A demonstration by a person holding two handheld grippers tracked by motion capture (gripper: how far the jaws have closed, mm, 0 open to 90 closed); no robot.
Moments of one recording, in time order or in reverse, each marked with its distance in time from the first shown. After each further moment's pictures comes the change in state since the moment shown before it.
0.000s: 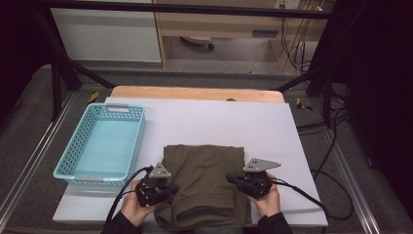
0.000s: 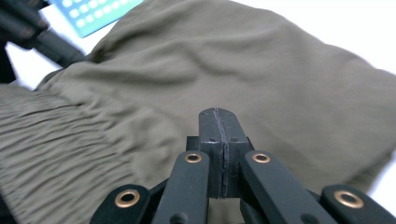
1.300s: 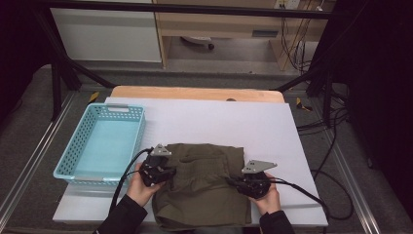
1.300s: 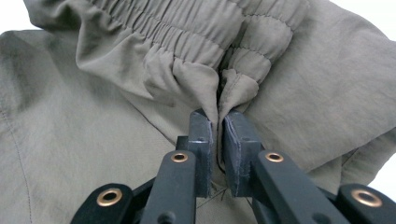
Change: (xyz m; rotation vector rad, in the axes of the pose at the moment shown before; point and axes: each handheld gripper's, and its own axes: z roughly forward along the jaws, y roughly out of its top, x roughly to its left) left arm 0.031 0.030 0.011 -0.055 0.020 -0.062; right arm -0.014 -0.012 0.011 0.051 0.002 -0.049
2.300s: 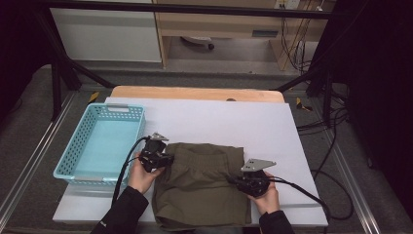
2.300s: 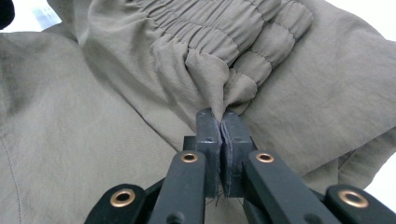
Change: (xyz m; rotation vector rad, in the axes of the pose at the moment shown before) left arm 0.041 0.021 0.019 0.018 0.071 -0.131; right arm -0.003 0.002 0.004 0.008 -0.009 0.012
